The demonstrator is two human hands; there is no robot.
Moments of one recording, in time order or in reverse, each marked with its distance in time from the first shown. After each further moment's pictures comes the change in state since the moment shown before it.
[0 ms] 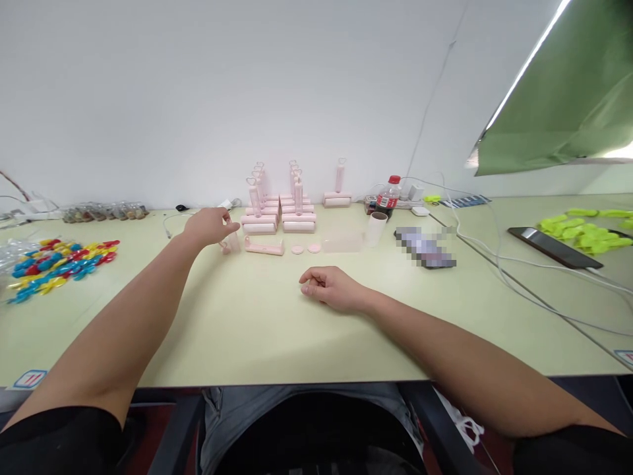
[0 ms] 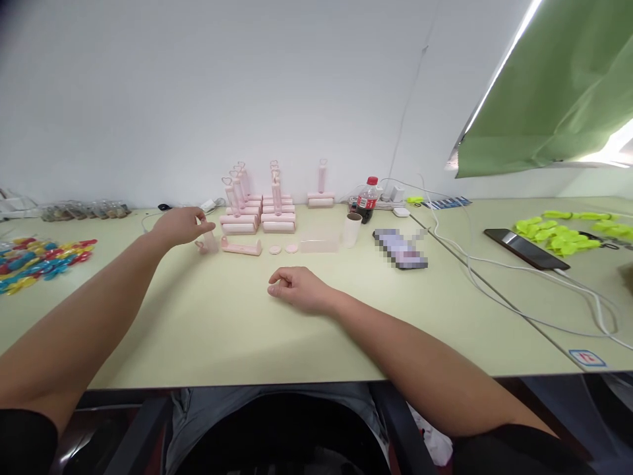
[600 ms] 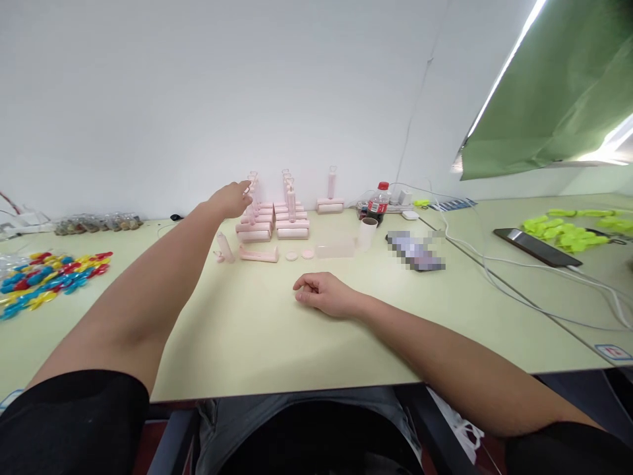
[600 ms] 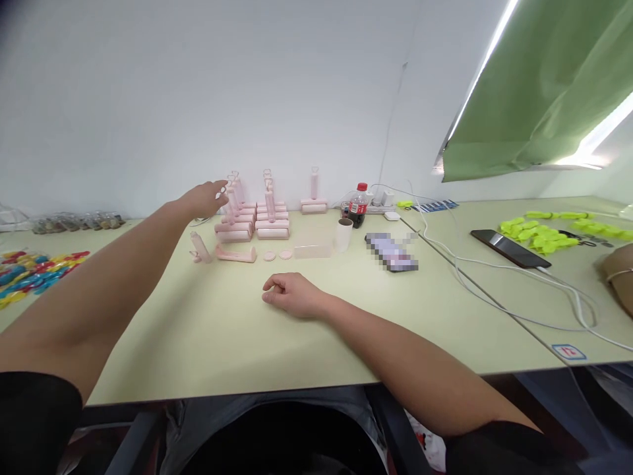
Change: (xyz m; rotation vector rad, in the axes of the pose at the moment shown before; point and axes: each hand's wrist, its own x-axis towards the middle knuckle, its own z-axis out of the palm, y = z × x) left_hand 0.060 0.056 -0.032 0.023 0.134 0.279; right_hand 0.000 -0.001 0.001 -0.007 -0.001 -0.004
